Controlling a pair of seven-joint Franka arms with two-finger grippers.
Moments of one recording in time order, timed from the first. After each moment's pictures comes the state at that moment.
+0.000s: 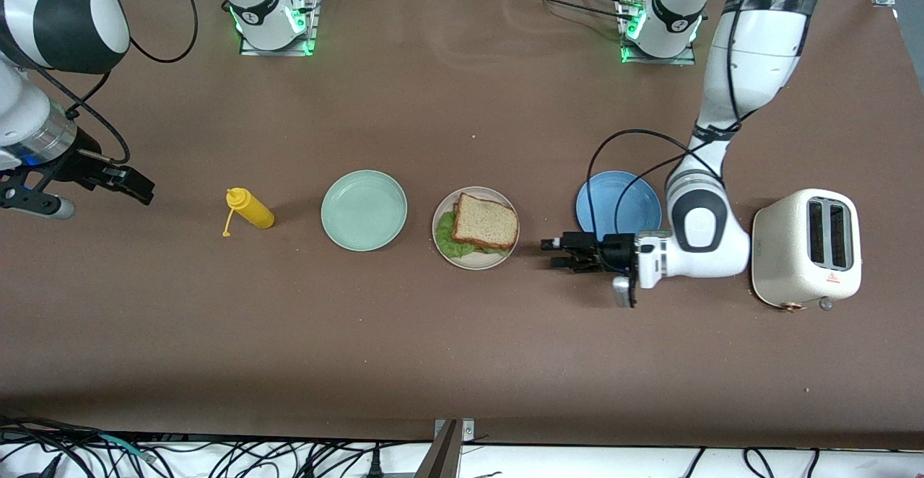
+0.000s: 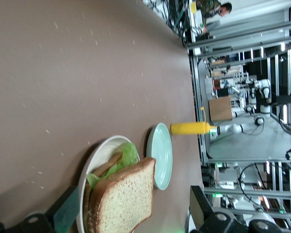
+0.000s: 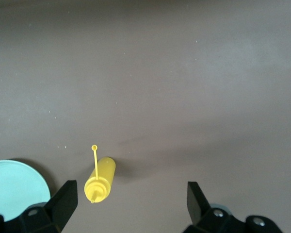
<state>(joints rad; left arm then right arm) -0.26 0.76 0.14 -1.59 -1.45 1.85 0.87 0.04 0.09 -0.03 -1.78 -0.12 1.95 0.28</state>
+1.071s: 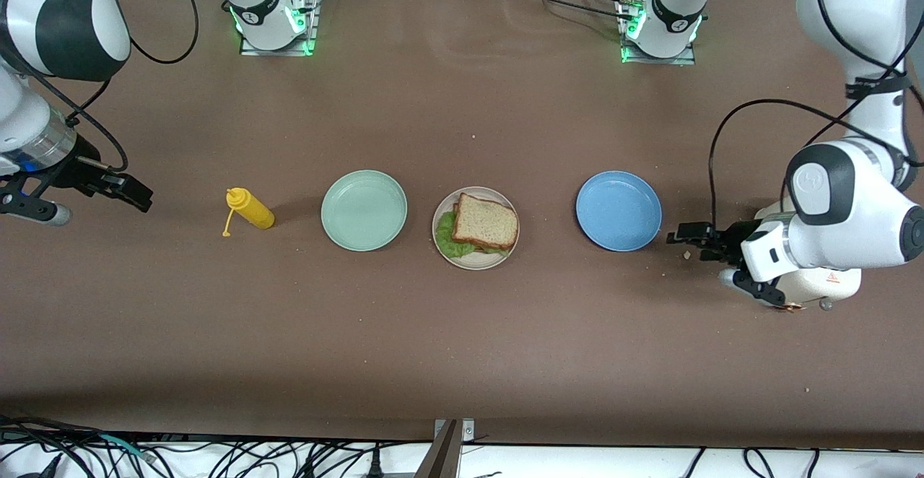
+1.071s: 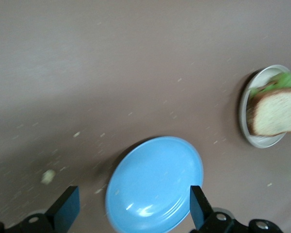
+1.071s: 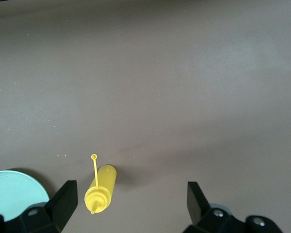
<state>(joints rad) -0.19 0.52 0.27 -1.57 -0.49 1.81 0.53 0.04 0.10 -0.03 -1.78 -0.12 1.97 0.30</state>
